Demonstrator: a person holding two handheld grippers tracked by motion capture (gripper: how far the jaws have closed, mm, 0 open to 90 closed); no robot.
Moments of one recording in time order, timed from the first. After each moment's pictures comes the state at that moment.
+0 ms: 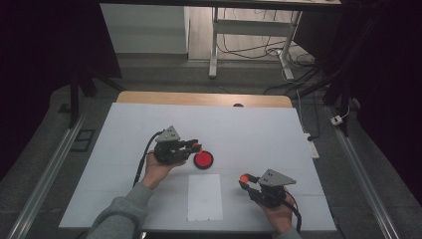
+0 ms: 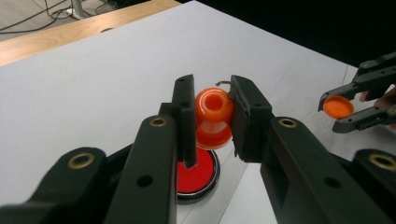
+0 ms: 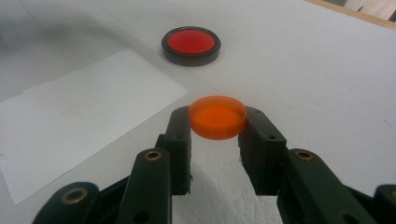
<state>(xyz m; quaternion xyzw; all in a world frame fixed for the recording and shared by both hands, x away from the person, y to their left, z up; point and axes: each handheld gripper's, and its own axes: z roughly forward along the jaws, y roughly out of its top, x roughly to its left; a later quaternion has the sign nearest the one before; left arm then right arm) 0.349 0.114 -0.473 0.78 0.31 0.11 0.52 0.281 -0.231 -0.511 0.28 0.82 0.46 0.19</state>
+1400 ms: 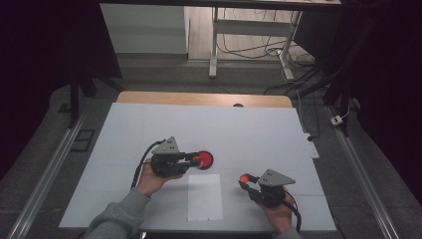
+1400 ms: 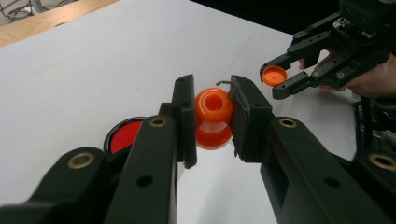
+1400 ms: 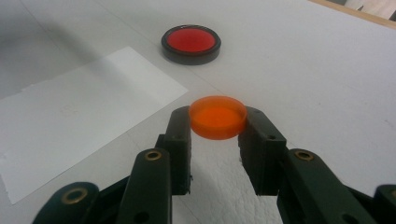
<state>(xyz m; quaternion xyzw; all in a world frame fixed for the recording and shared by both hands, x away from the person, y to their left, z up) 0.313 0.114 -0.464 0.81 0.25 0.07 0.52 0.282 -0.231 -0.512 0.27 0.82 0.45 0.19</state>
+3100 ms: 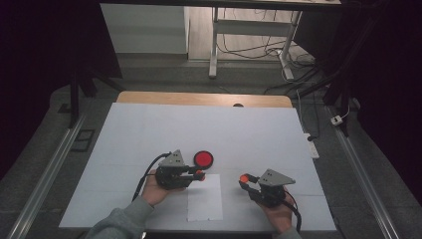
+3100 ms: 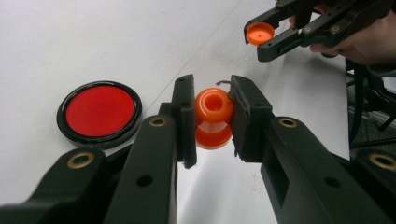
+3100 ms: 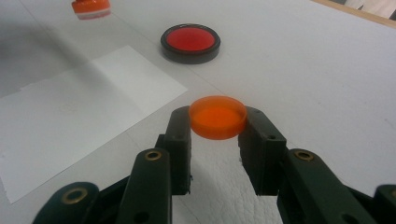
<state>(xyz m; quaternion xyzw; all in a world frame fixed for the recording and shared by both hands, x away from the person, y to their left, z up) 0.298 0.100 -0.494 0.83 0.25 0.05 0.49 0.282 -0.231 -0.512 0.28 0.83 0.45 0.19</state>
